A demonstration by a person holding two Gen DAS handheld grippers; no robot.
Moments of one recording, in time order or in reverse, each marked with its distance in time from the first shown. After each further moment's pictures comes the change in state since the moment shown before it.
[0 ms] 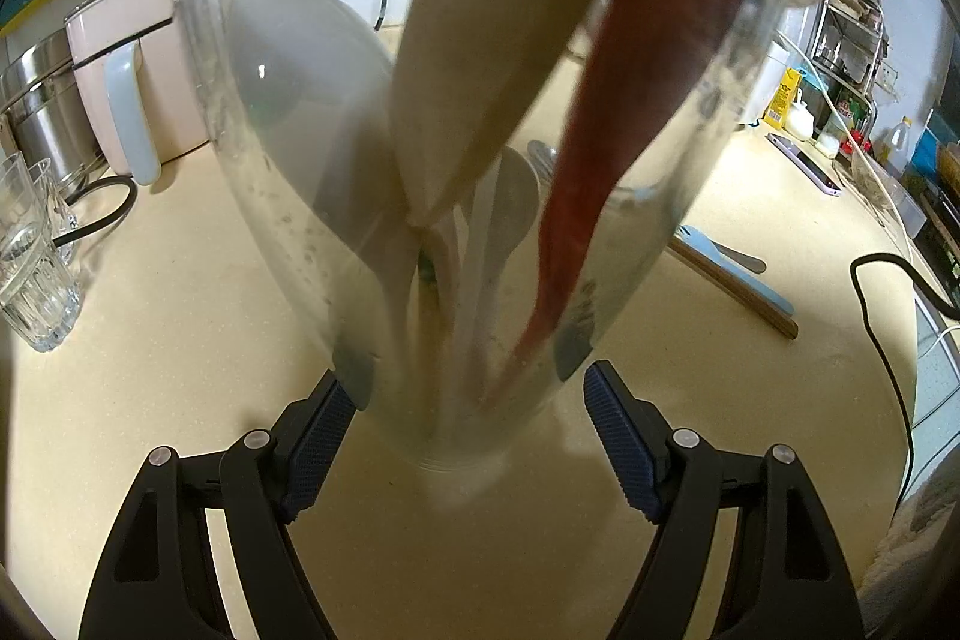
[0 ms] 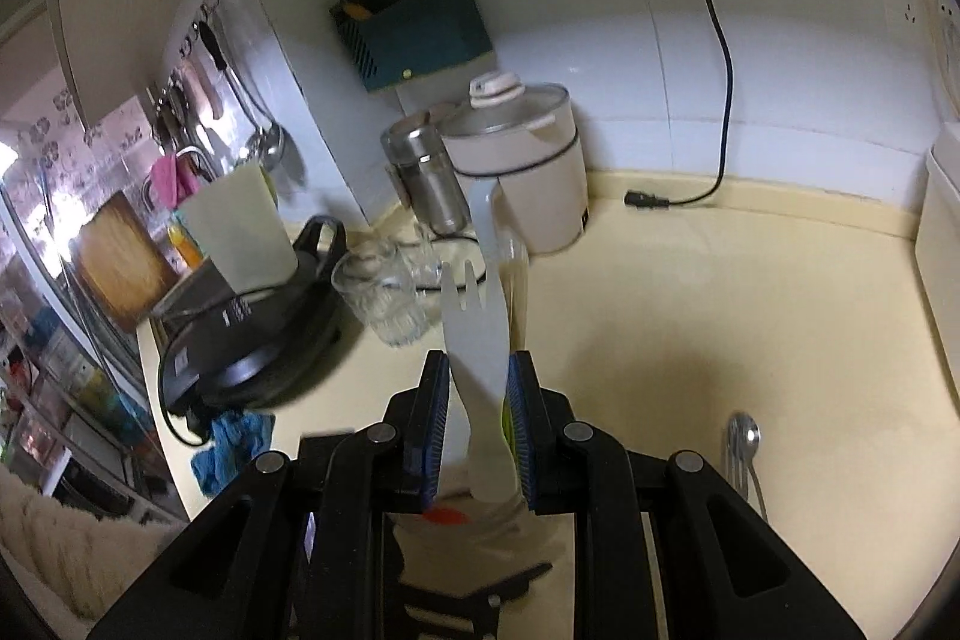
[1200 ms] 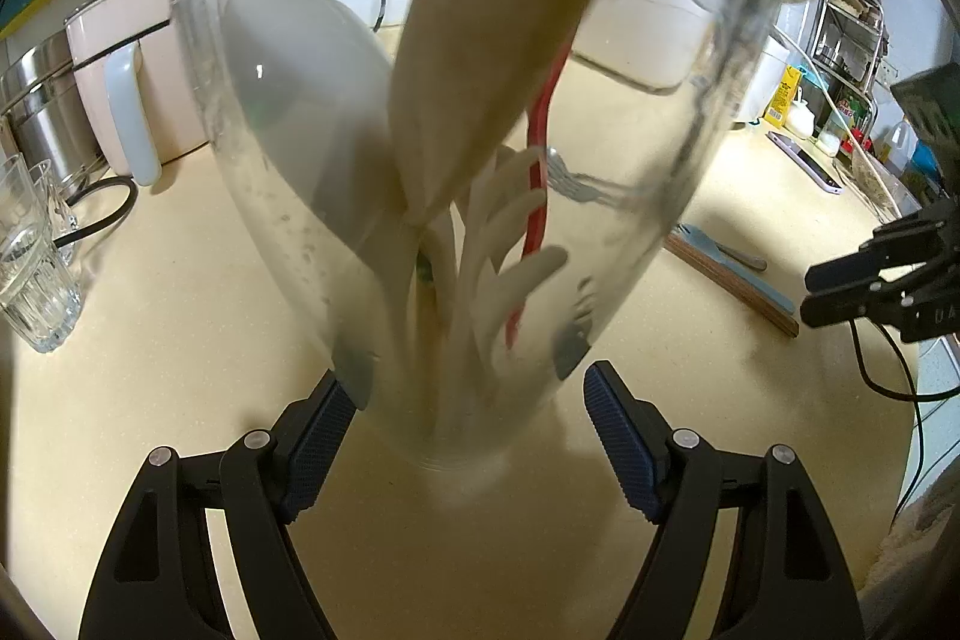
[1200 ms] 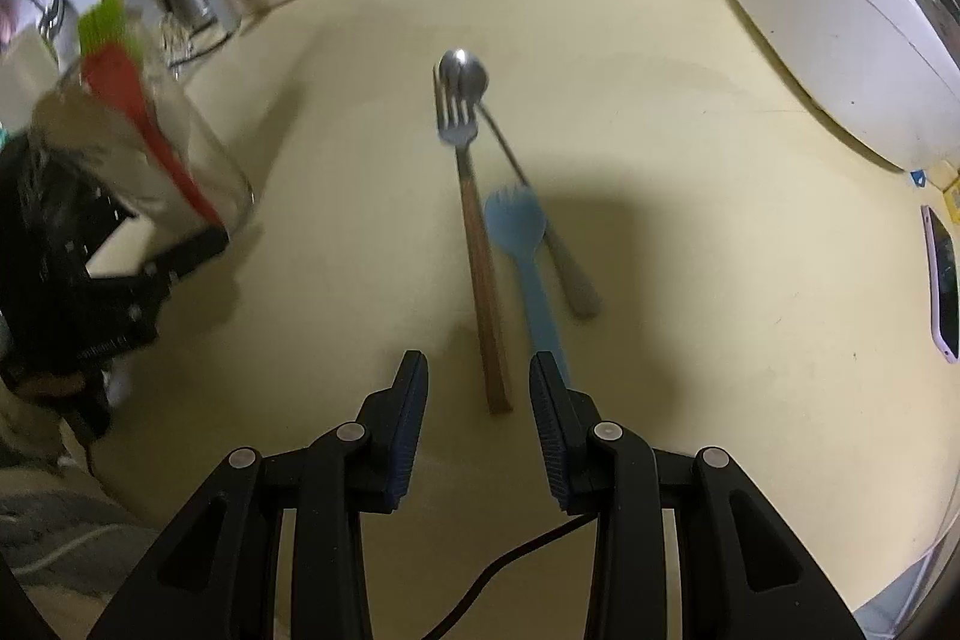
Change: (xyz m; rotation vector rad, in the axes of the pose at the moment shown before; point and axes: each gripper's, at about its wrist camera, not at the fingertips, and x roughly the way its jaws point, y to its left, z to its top) left arm -0.001 0.001 0.000 0.001 -0.001 -0.003; right arm -0.012 -0.115 -0.131 0.192 0.454 -0.407
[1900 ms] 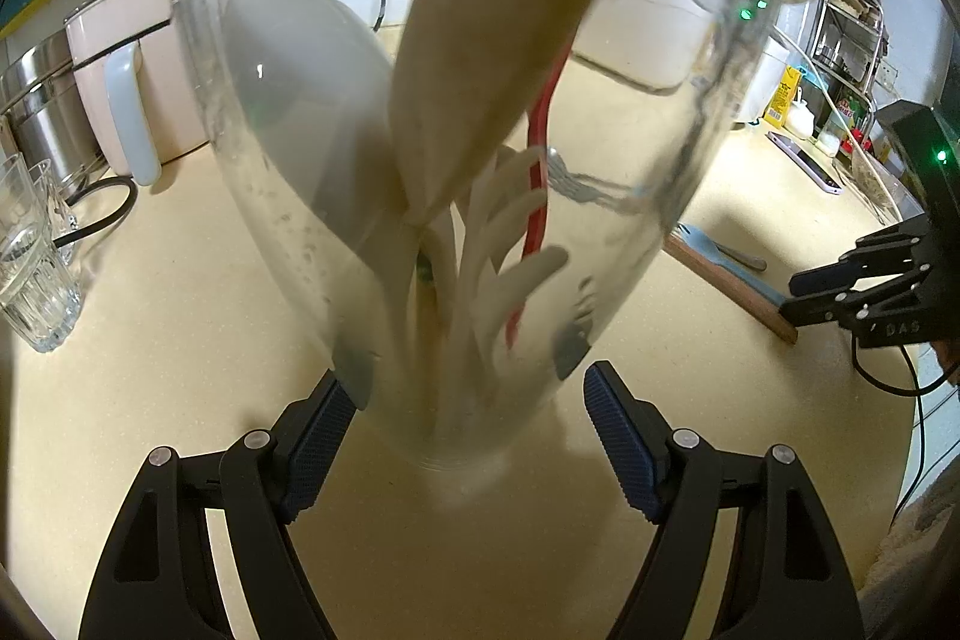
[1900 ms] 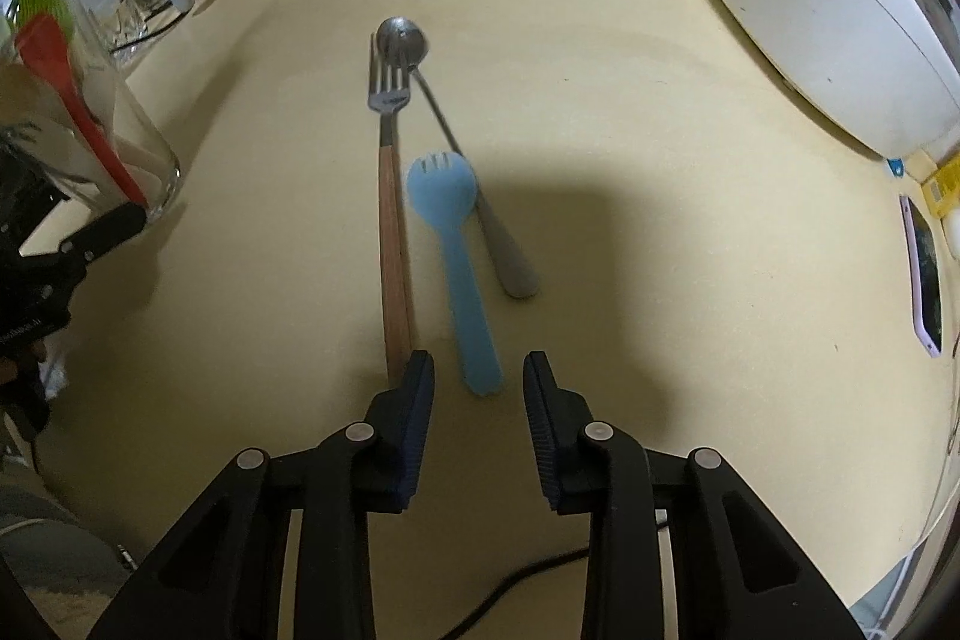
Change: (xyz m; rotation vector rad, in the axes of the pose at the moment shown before) left arm 0.000 0.000 0.000 0.001 0.000 0.000; right arm 0.020 -0.011 0.002 -0.026 0.016 -0.103
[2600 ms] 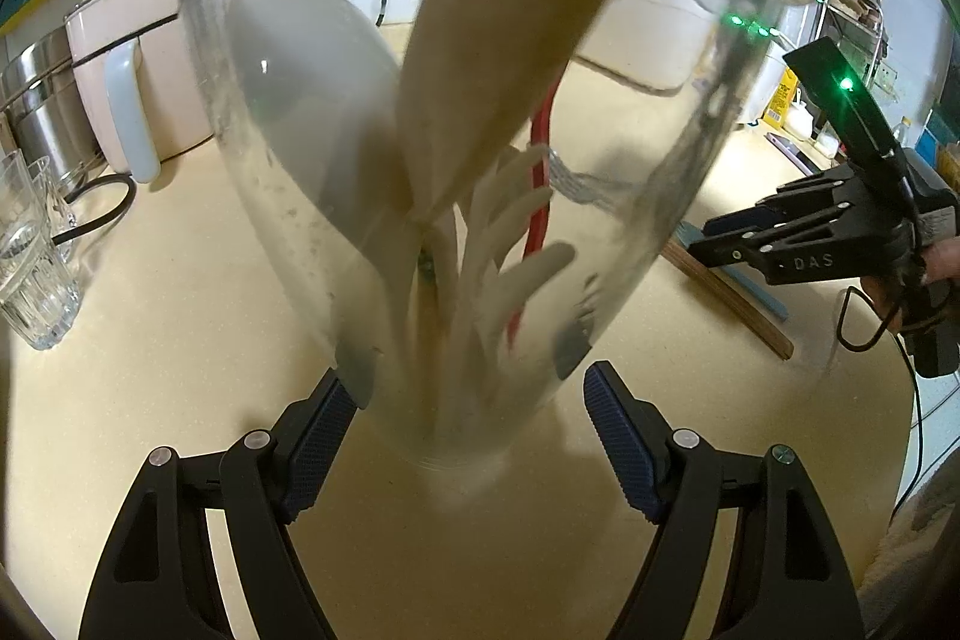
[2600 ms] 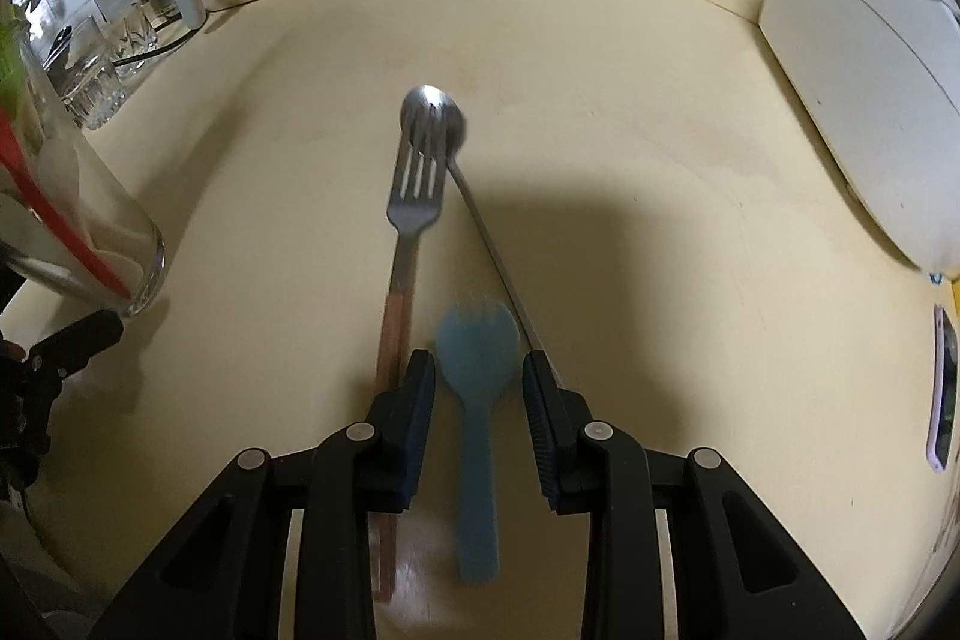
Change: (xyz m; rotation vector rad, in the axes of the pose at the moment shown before) left arm -0.001 0.001 -0.002 -0.002 0.002 -0.002; right arm 0.014 -0.001 0.049 -0.080 -0.072 0.025
